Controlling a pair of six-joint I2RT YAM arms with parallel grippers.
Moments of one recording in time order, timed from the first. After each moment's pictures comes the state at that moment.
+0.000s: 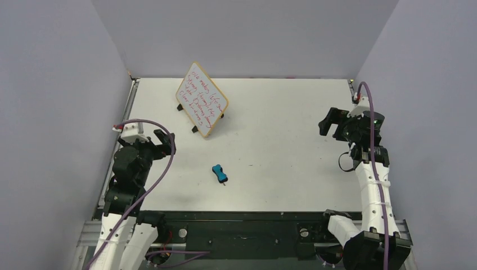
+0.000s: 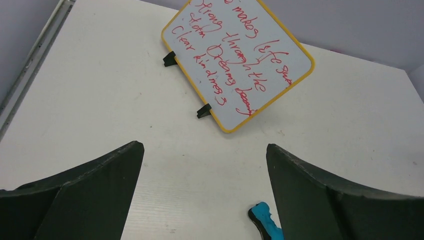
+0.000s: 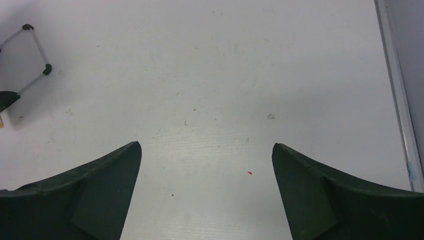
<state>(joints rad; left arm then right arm) -0.17 0.50 0.67 -0.32 -0.14 -0.32 -0.21 0.98 0.91 -0.42 -0.29 0.10</state>
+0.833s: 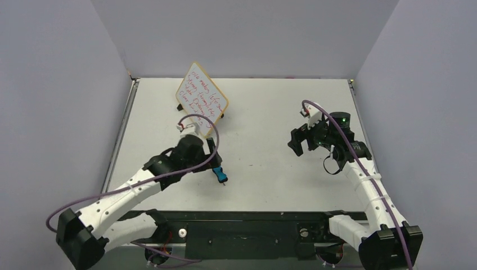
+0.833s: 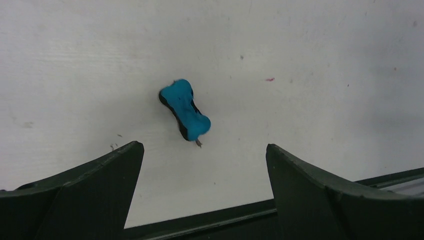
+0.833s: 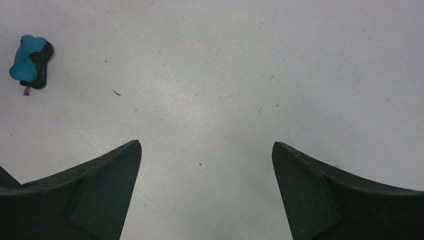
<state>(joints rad) -0.65 0.96 0.78 -0.54 -0.18 -0.77 0.11 1.03 0.90 -0.49 -0.46 -0.31</state>
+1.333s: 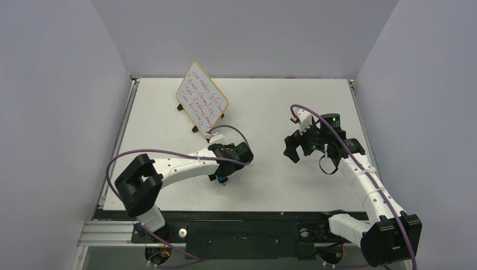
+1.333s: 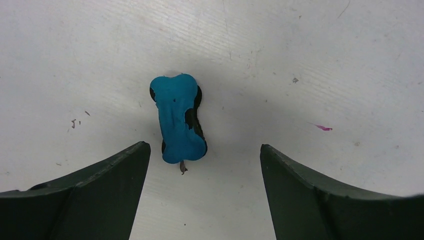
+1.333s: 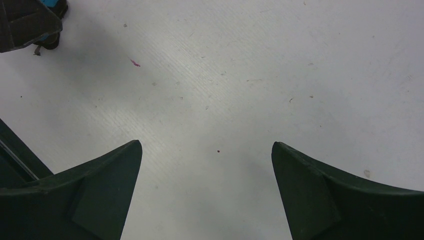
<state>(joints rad) -1.00 1.63 1.13 -0.83 -0.59 -1.35 0.19 1.09 0.90 -0.59 -0.48 -0.39</state>
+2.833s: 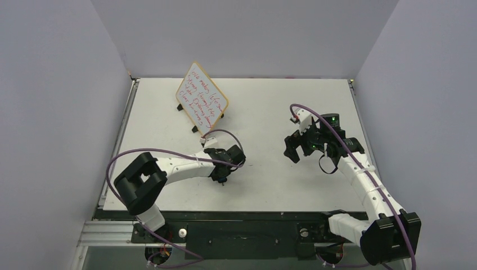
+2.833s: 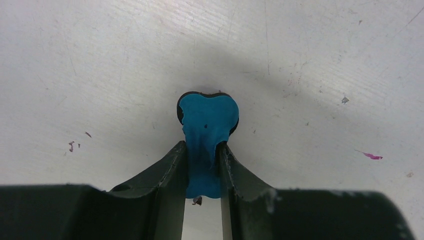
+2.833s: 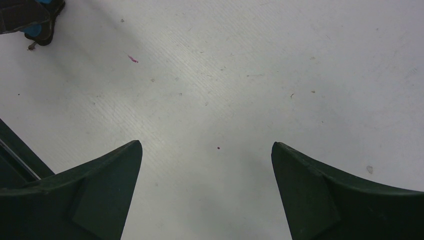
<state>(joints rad) -0.94 1.68 0.99 -0.69 -0.56 -1.37 0.18 1.10 0.90 -0.60 -0.47 -0.40</state>
